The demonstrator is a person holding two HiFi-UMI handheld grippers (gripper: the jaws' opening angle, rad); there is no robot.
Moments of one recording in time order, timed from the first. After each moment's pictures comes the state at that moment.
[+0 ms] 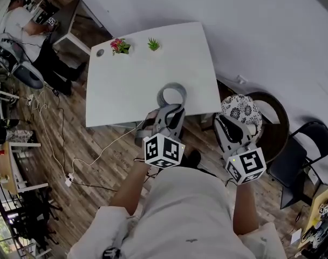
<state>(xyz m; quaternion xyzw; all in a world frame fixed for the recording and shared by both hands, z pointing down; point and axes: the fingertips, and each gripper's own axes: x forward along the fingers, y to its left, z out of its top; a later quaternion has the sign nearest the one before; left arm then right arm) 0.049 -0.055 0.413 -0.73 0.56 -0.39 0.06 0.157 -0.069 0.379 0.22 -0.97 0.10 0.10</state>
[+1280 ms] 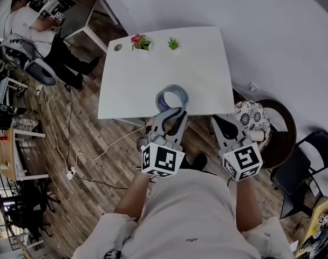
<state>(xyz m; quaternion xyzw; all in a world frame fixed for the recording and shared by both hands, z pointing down) 0.018 0.011 0.361 -0.71 0.63 -0.29 0.05 0.094 -0.021 0.372 0.15 -0.98 0.06 0.12</state>
